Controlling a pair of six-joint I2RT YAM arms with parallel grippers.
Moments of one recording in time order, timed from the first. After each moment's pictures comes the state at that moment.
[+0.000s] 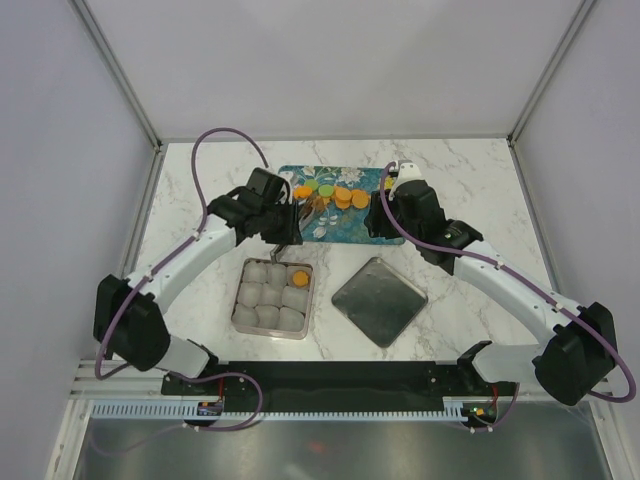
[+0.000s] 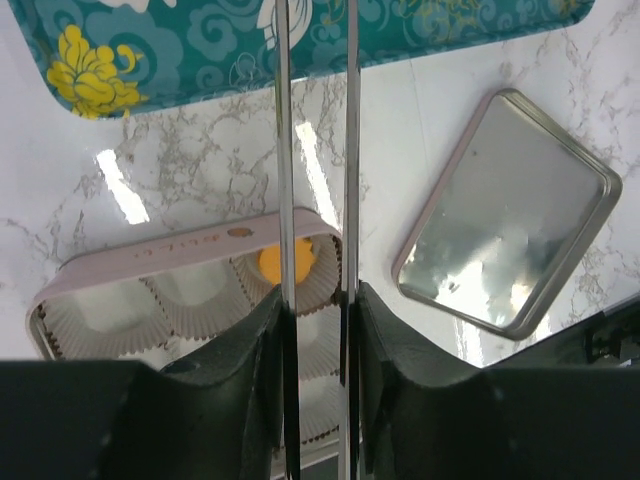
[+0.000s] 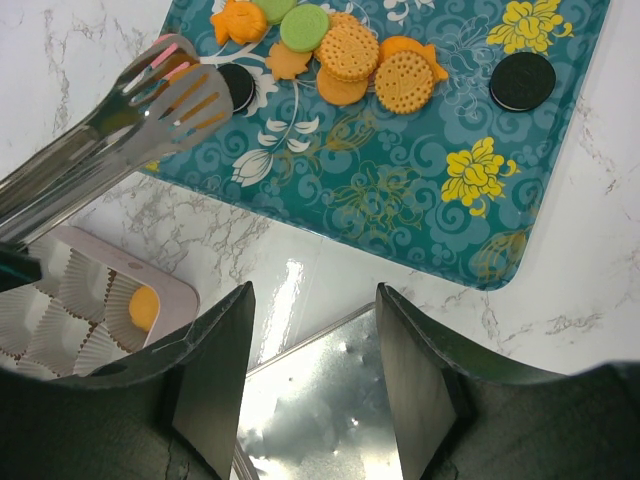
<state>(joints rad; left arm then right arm) -0.53 1.48 1.23 -0.69 0.11 -0.38 0.59 1.27 1.02 -0.30 0.13 0.36</state>
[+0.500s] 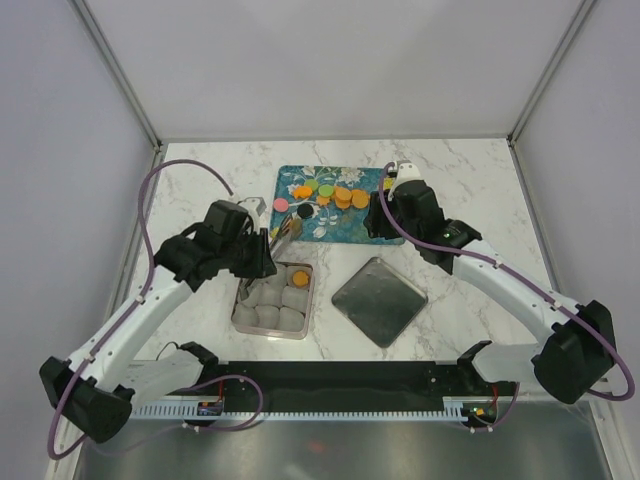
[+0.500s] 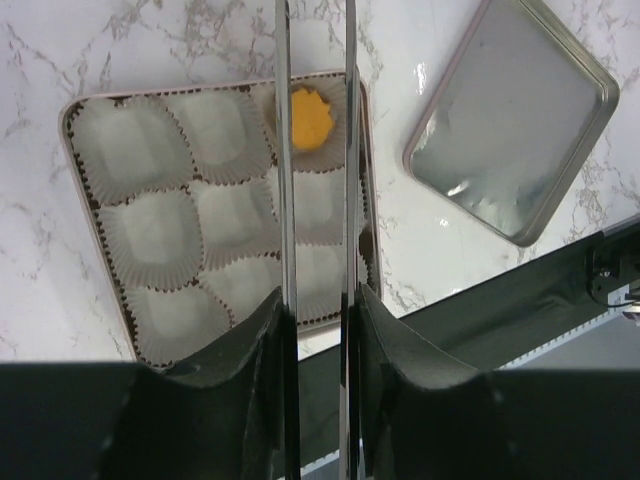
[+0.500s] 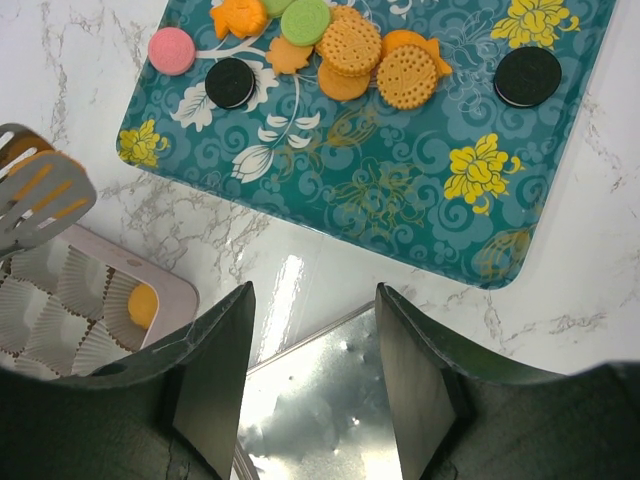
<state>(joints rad) -0.53 1.05 1.04 -0.88 0.10 -0.41 0.59 1.28 1.02 -0.30 0.13 0.36</state>
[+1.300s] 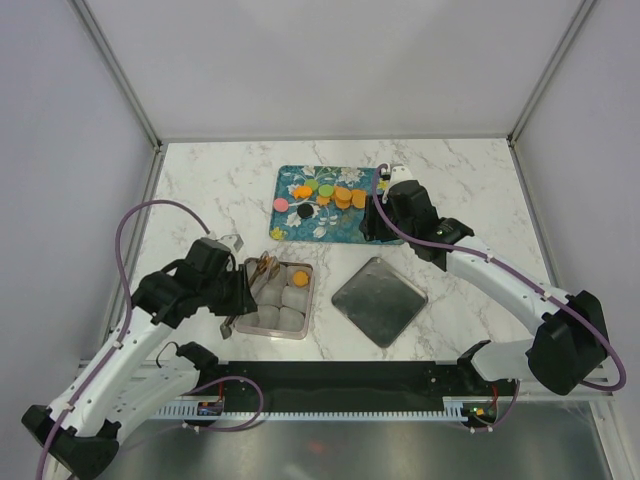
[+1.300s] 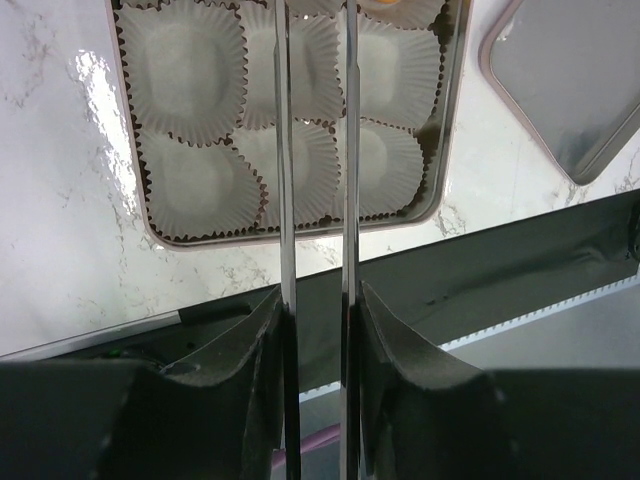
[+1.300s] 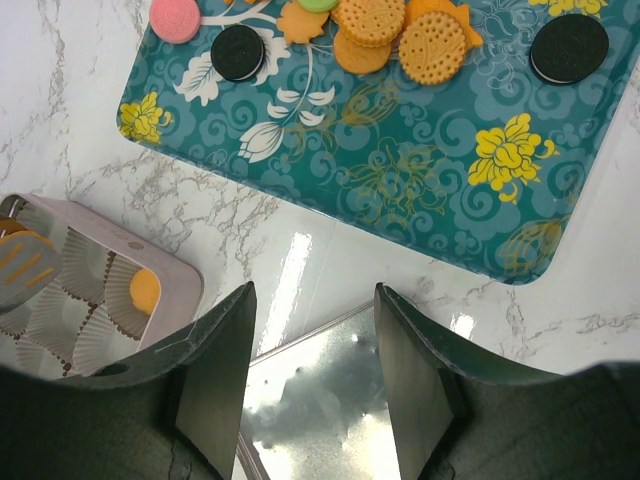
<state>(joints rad) -0.53 0.76 0.86 -1.10 0.08 -0.53 0.59 1.33 1.02 -0.30 0.07 0.37</state>
